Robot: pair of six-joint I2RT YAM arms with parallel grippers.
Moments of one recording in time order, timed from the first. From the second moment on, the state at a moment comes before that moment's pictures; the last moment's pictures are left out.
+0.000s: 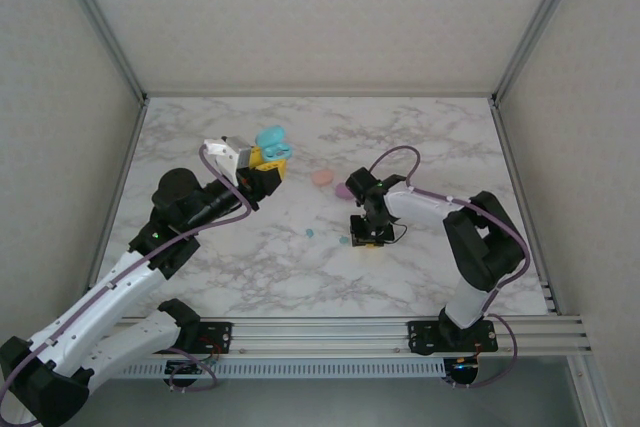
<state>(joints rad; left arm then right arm) -0.61 0.85 0.78 0.11 0.29 -0.18 0.66 1.71 1.02 -0.80 -0.15 0.57</state>
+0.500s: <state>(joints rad) -0.61 0.86 0.78 0.11 0.29 -0.19 0.72 1.78 1.16 -0.78 -0.18 0.59</state>
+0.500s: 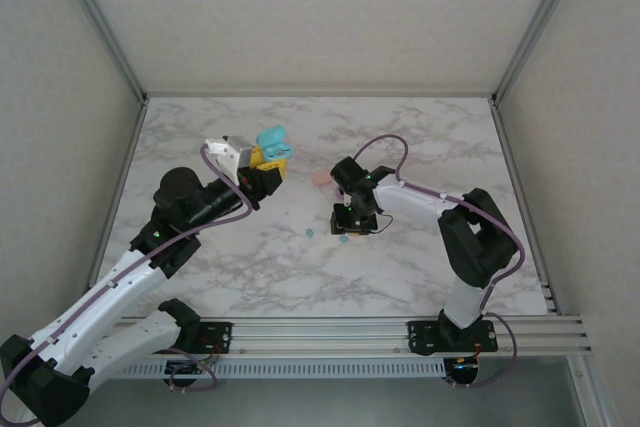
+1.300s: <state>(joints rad) -0.61 0.86 0.78 0.11 0.29 -0.19 0.79 1.88 1.22 -0.84 -0.19 0.43</state>
